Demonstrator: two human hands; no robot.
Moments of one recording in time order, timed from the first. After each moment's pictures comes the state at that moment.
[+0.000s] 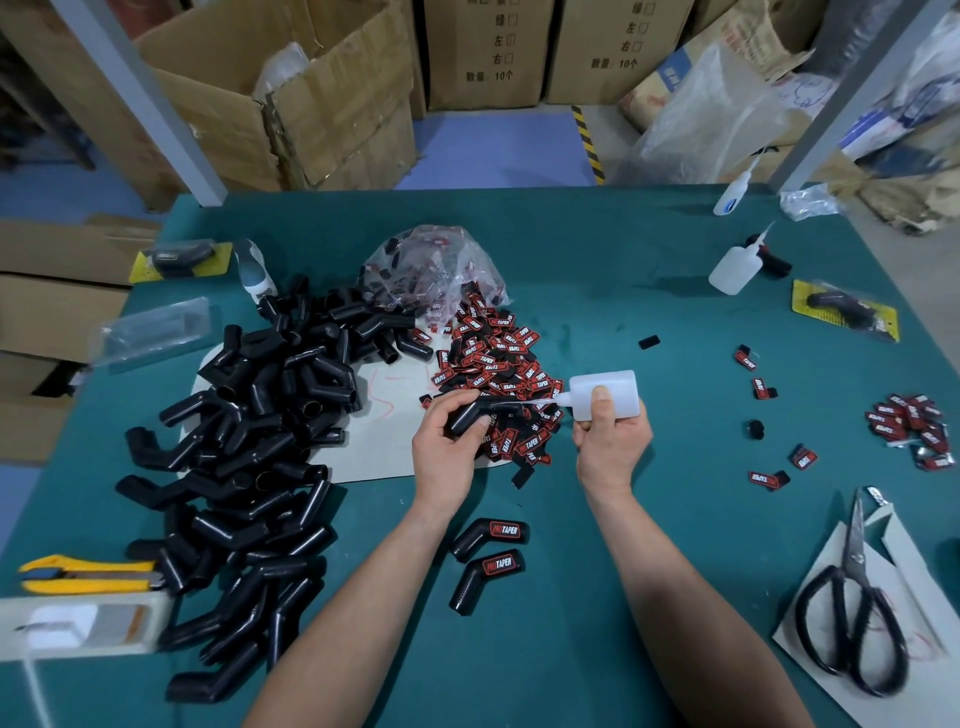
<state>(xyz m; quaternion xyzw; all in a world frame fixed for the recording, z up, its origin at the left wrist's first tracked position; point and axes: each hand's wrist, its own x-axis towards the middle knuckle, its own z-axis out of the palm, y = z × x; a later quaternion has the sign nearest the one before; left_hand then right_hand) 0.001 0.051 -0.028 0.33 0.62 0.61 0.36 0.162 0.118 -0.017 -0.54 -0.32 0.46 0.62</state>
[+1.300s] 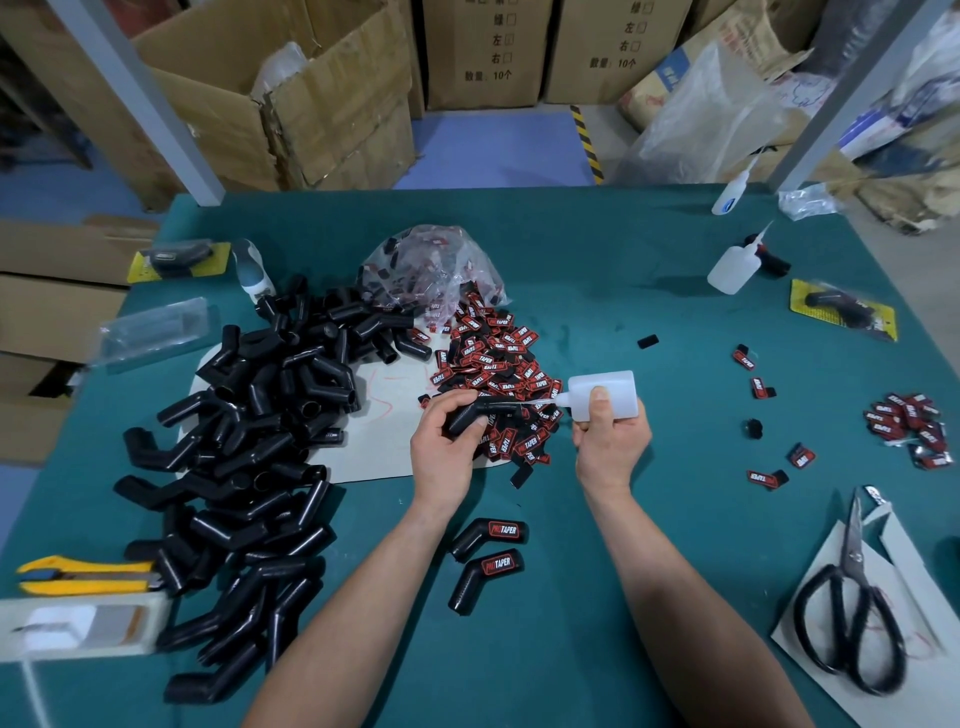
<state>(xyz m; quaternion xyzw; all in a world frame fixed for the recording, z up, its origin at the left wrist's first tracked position) 0.000 0.050 -0.030 0.34 0.62 0.62 0.34 0.161 0.116 -0.014 -0.55 -0.32 0.45 0.62</state>
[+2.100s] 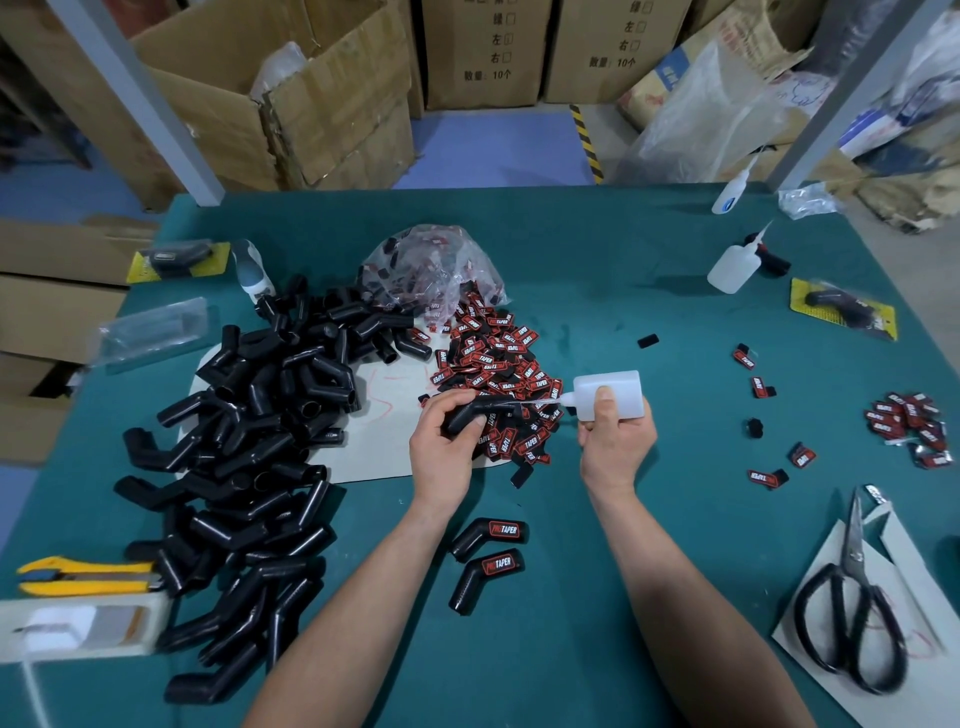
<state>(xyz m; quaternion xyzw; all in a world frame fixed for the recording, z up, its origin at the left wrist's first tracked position) 0.000 0.051 -0.030 0.35 0.62 0.62 0.33 0.165 0.116 -0.011 -0.55 -0.32 0.44 0.63</state>
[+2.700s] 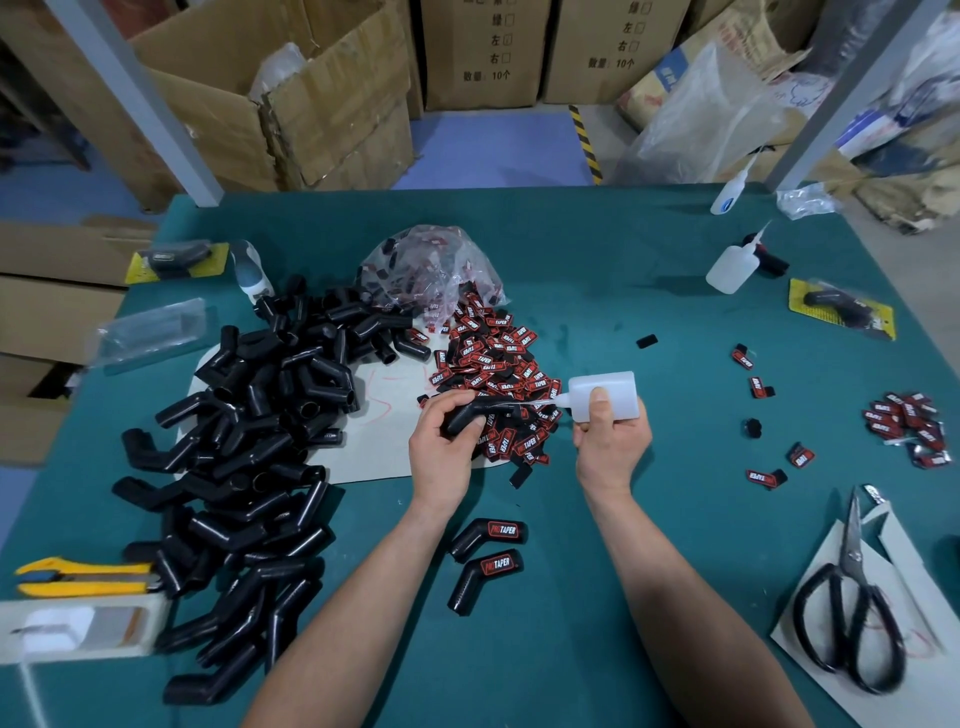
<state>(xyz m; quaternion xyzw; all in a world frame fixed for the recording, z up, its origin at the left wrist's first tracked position) 0.000 0.050 -0.028 0.34 0.63 0.61 0.34 0.162 0.113 -0.010 -0.55 -0.33 0.45 0.63</state>
